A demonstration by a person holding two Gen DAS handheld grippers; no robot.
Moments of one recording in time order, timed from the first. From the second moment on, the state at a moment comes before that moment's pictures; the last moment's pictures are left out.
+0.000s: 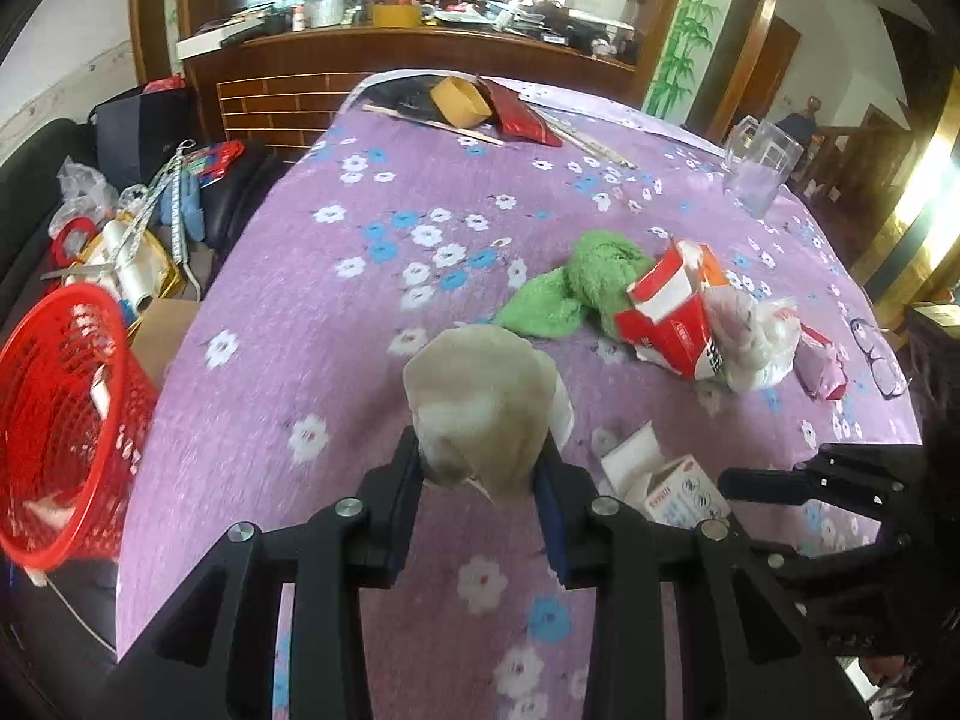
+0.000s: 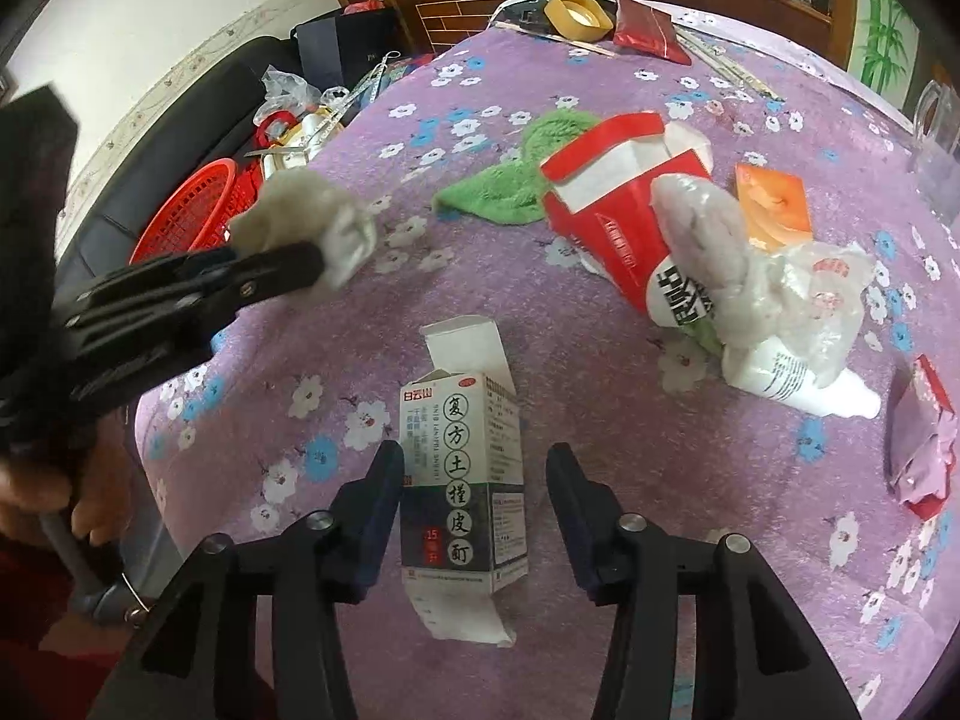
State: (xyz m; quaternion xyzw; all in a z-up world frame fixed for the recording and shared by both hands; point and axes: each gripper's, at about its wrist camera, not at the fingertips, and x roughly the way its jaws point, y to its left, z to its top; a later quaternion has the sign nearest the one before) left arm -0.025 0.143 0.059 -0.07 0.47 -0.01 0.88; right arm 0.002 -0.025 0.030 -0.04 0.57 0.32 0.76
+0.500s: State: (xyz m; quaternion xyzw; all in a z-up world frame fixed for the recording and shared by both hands) left arm -0.070 0.136 0.069 -0.07 0.44 0.00 0.89; right arm -0.020 -0.016 0.026 -0.06 0.57 0.28 0.77
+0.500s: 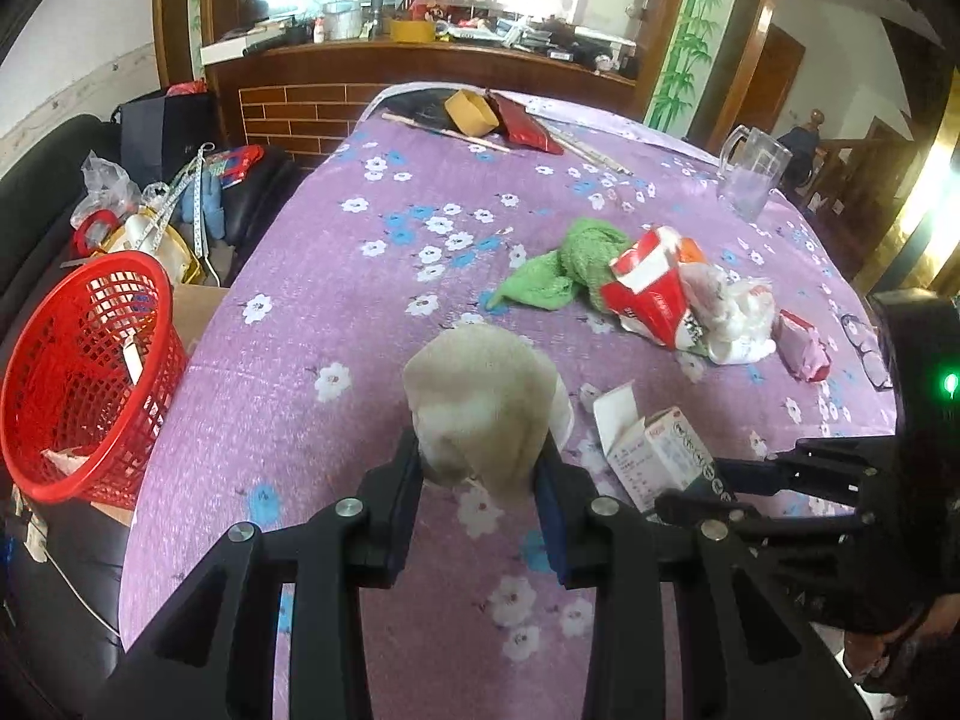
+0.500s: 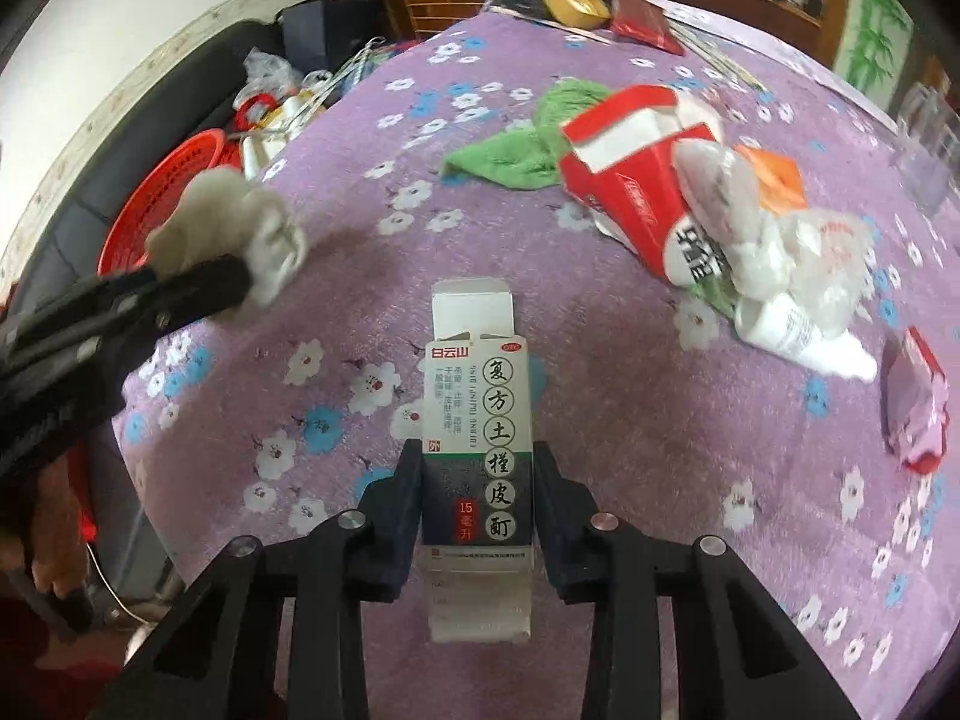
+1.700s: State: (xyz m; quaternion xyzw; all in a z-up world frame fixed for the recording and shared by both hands) left arm -0.063 0.015 0.103 0.01 0.40 -0.08 0.91; right arm -0.072 -0.160 0.107 0.05 0.47 0.14 0.87
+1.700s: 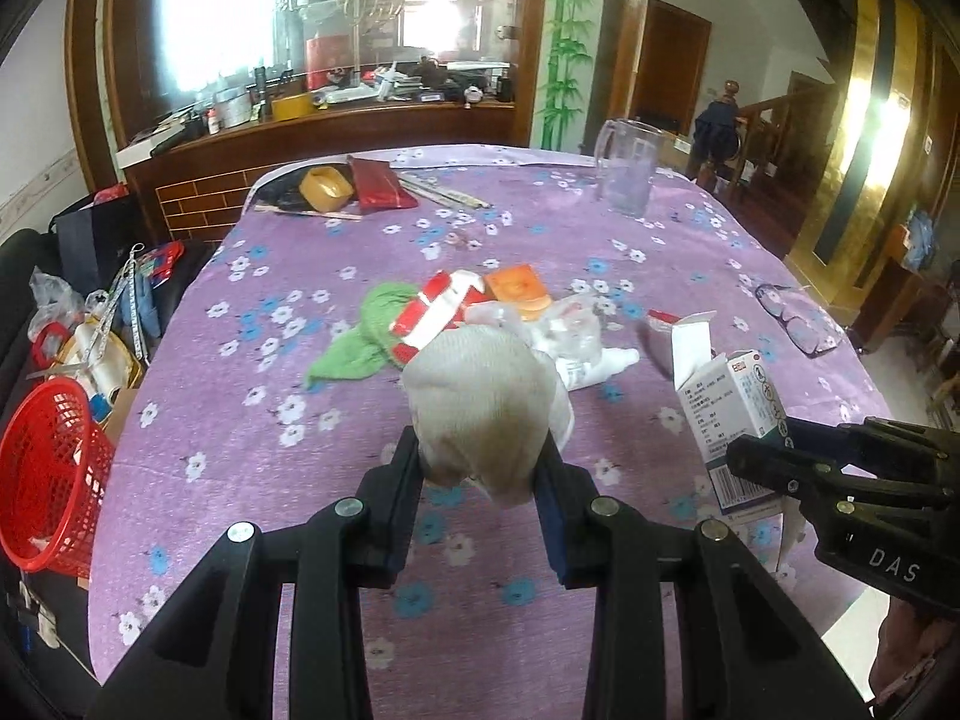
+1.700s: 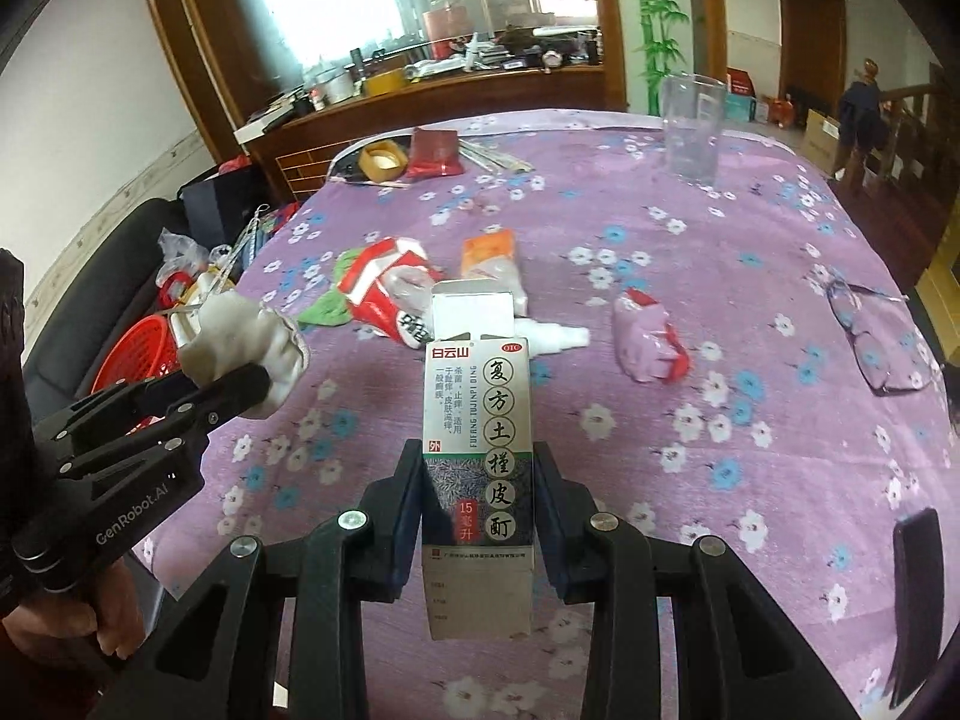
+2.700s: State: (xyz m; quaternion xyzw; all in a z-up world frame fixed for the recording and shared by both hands) left arm -0.061 0.056 0.097 -0.02 0.40 -0.04 0.91; right arm -0.059 -0.138 0.092 0.04 0.49 0.16 0.85
